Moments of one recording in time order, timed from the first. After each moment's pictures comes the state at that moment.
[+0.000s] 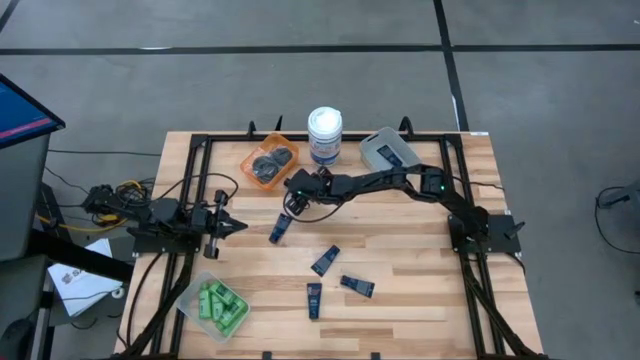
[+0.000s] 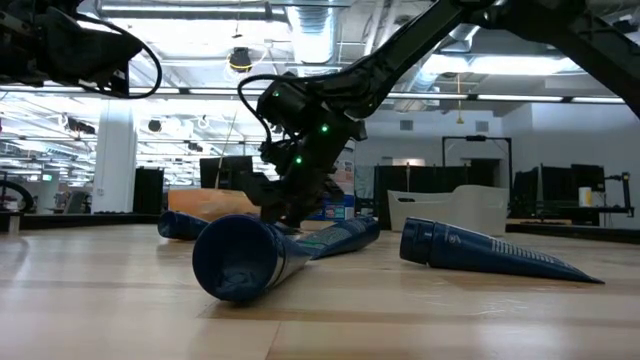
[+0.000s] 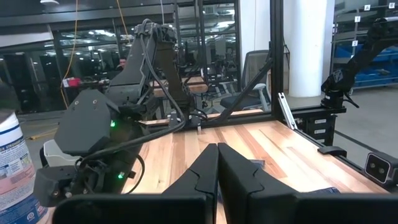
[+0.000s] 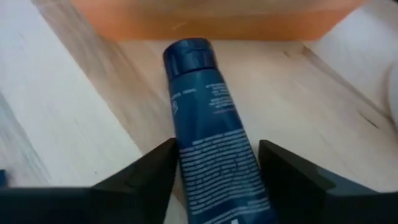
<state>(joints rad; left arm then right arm) -0.30 0.01 0.01 0.11 -0.24 0.11 -0.16 2.33 1.64 -0.22 0.38 0.39</state>
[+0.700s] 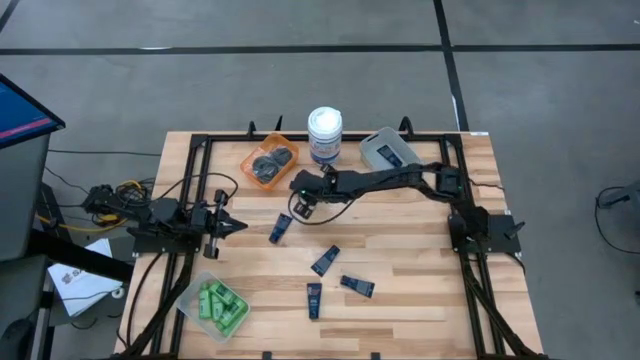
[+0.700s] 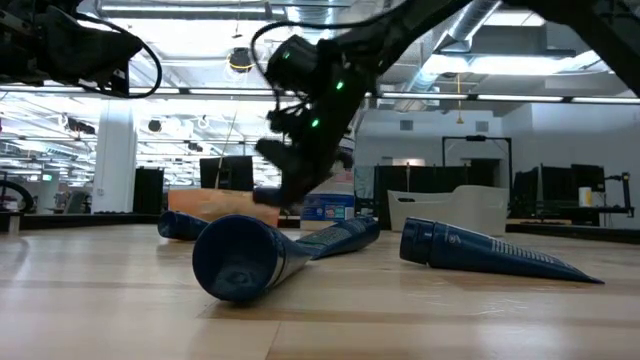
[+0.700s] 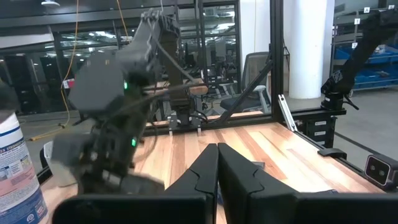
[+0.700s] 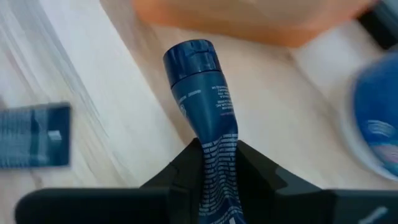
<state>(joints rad) -0.30 0.01 0.01 0.12 -0.24 0.11 -0.14 2.20 1.63 -0.40 0.36 0.28</state>
